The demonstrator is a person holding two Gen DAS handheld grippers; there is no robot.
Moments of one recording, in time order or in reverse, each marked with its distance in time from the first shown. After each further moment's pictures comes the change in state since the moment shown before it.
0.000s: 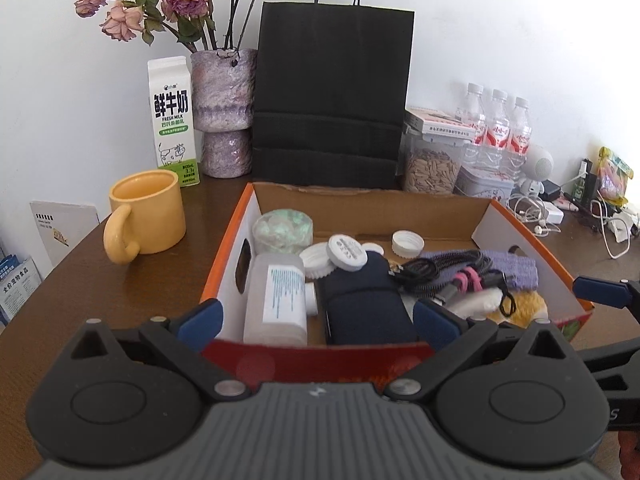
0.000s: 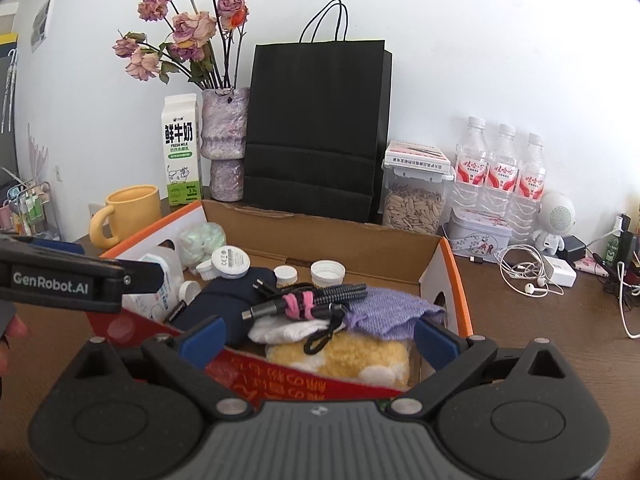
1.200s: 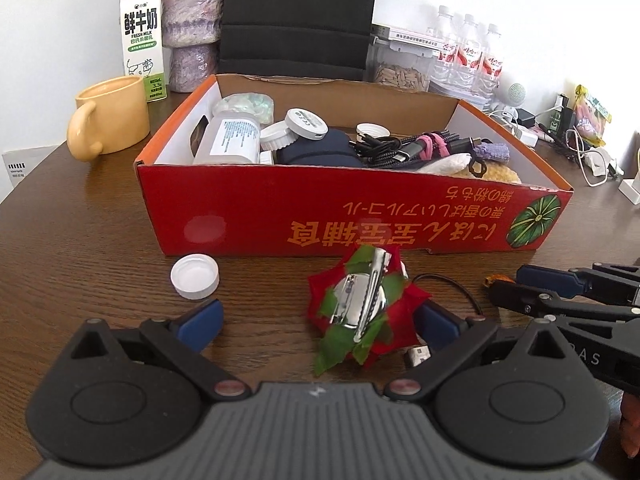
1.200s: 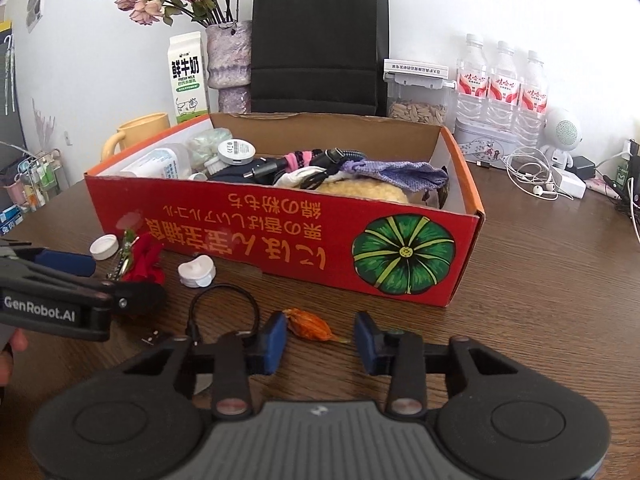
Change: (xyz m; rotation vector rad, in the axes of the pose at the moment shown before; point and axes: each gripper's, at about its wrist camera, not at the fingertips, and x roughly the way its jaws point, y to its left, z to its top) left arm 0.007 -0.014 -0.066 0.013 0.162 -0.090; right arm -0.007 -0.012 -0.069 0.039 0.155 0.066
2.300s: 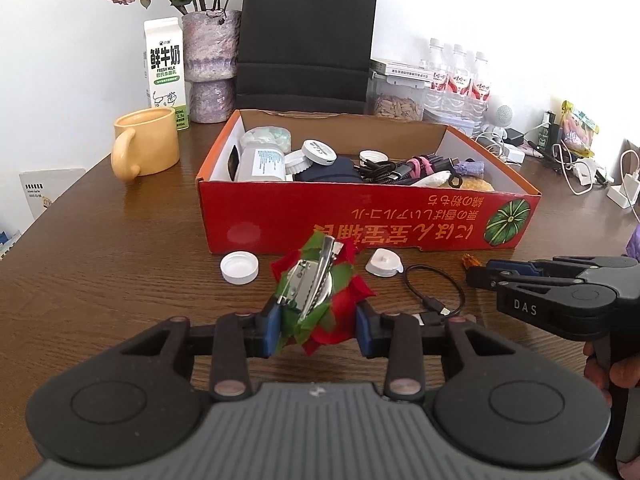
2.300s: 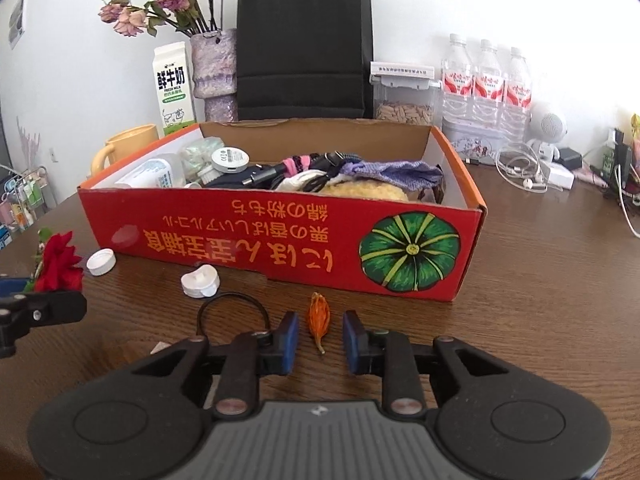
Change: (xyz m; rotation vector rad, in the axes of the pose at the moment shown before) left arm -0.060 0.009 -0.019 0.011 -0.089 0.028; right arm 0.000 0.014 -0.003 0.040 -0.021 -0.047
